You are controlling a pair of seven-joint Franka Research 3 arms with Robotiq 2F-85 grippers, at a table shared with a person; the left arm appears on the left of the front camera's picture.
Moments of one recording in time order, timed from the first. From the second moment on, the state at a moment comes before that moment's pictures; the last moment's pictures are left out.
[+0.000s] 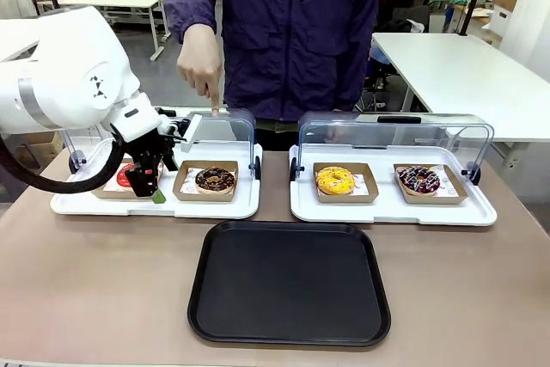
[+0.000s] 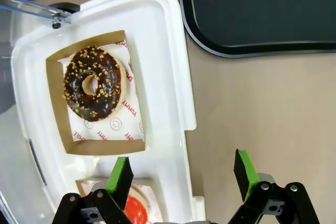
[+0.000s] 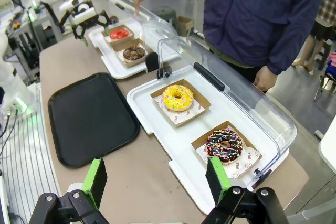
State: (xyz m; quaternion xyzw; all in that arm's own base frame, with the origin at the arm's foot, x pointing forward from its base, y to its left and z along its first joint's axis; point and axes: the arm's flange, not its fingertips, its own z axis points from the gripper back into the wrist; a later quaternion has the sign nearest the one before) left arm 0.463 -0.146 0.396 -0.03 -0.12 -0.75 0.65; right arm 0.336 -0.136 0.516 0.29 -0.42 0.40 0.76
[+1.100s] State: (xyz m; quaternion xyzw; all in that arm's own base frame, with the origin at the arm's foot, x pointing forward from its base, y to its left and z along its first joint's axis) left arm 0.510 -0.165 0.351 0.03 -0.10 -0.73 0.68; right arm 0.337 -0.136 0.516 0.29 -0.42 0.40 0.76
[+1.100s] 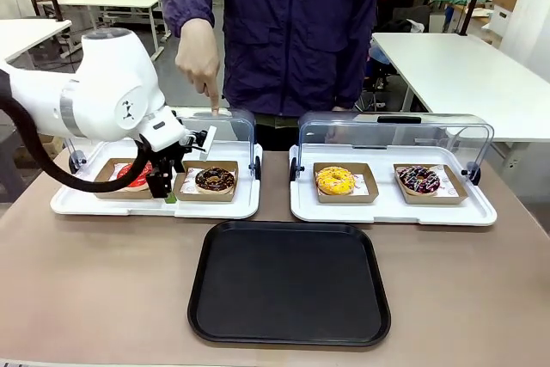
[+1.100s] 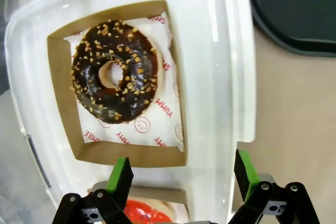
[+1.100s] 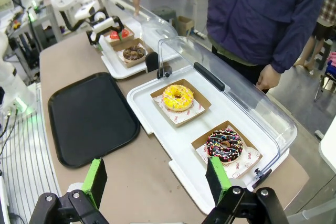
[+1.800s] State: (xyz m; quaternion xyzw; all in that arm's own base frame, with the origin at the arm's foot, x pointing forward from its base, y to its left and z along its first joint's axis) left arm 0.523 -0.174 0.326 0.04 -0.09 -0.73 0.68; right arm 0.337 -0.136 0.516 0.29 -0.42 0.40 0.76
